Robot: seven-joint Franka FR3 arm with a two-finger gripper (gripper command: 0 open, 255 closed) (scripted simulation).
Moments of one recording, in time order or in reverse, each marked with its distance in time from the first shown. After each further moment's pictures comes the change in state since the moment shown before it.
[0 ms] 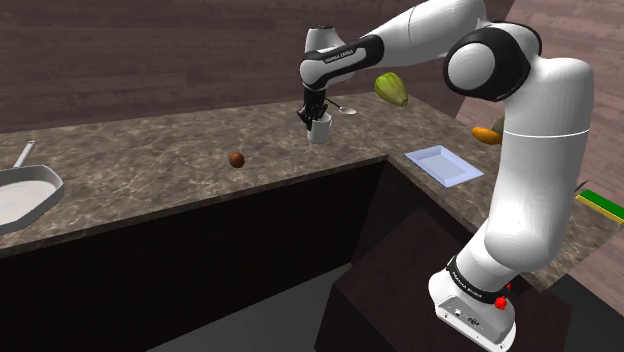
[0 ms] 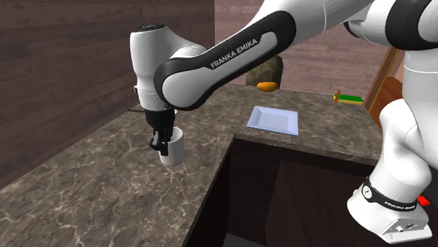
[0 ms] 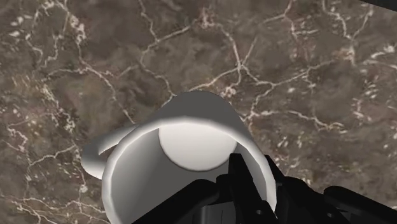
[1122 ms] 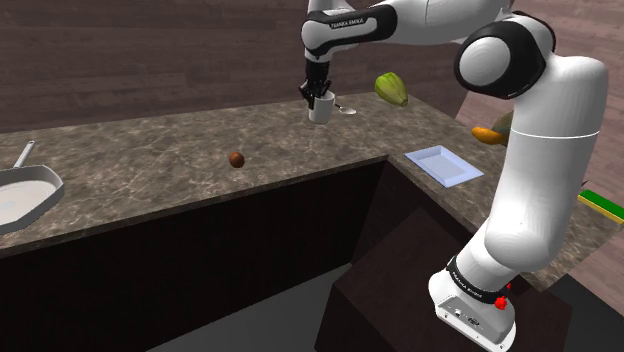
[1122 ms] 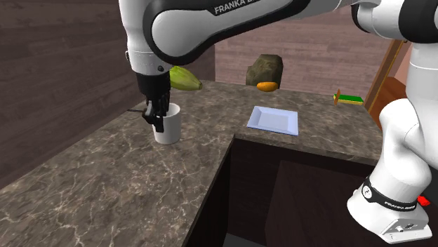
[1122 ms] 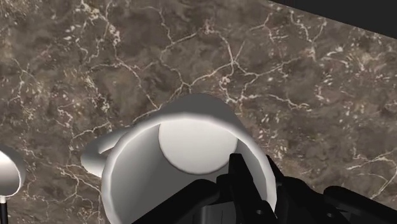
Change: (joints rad) arm 0.001 -0.056 0.000 0.146 0.002 -0.201 -0.009
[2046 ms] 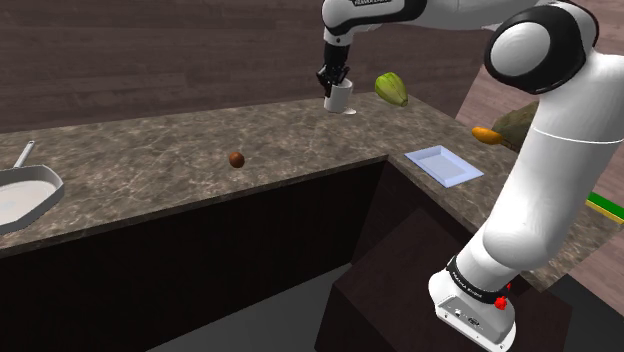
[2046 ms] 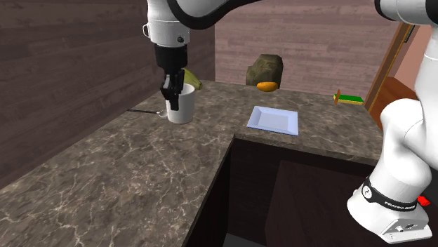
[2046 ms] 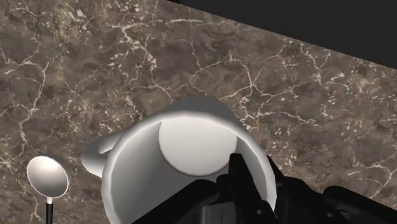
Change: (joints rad) arm -0.038 -0.140 -0.021 -0.068 0.004 -0.068 -0.065
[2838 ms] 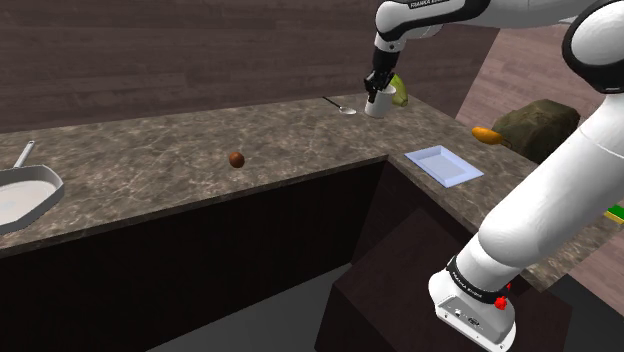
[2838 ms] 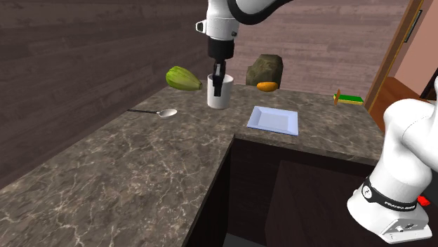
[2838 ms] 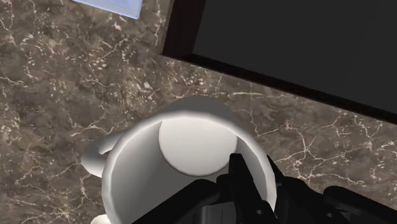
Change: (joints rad) arm -0.104 -0.301 -0.093 -0.379 -0.015 0.089 -0.190
